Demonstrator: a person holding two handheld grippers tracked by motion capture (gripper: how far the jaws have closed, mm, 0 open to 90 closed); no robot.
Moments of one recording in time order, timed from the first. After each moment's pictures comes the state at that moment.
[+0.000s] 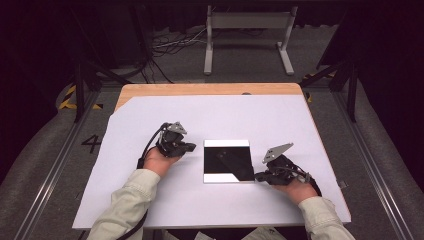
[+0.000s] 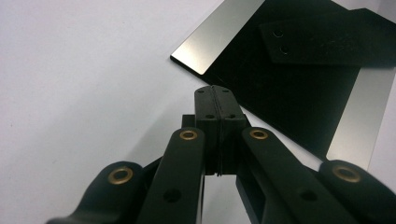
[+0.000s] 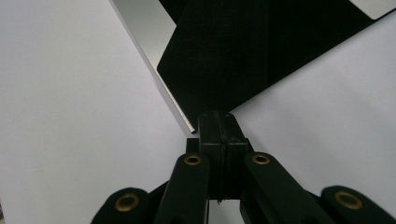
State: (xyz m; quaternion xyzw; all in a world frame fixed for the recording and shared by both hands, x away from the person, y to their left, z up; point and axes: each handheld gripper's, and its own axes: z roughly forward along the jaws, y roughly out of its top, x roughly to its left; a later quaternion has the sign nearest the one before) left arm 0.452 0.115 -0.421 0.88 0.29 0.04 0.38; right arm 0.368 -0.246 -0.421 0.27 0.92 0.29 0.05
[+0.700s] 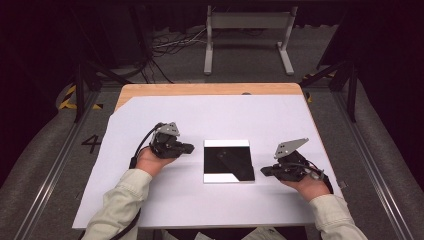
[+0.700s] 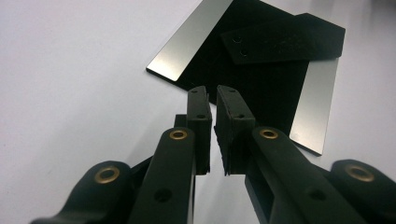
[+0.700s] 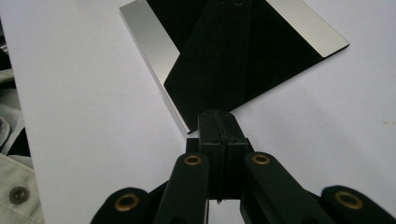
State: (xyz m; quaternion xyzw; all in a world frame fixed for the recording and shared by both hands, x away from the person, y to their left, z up) left arm 0.446 0.133 -0.412 0.88 0.22 0.02 0.42; right arm 0.363 -0.264 -0.389 0.25 0.91 0.33 0.06
